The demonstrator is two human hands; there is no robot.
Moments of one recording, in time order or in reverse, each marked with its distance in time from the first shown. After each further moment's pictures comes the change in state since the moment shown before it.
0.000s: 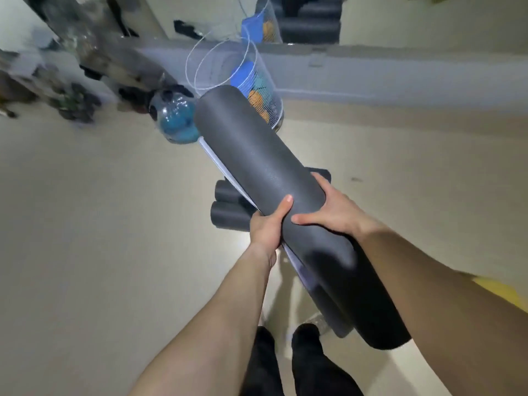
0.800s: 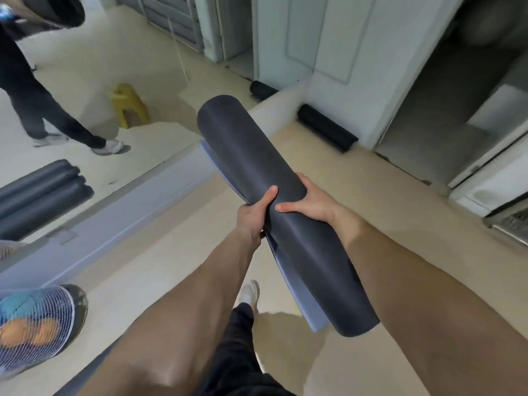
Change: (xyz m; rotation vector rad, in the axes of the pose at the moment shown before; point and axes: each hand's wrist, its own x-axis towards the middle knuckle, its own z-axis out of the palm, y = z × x) left_hand -0.162 -0.064 0.648 0.653 -0.737 0.033; right_hand -0.296 0.278 -0.500 0.503 0.849 0.162
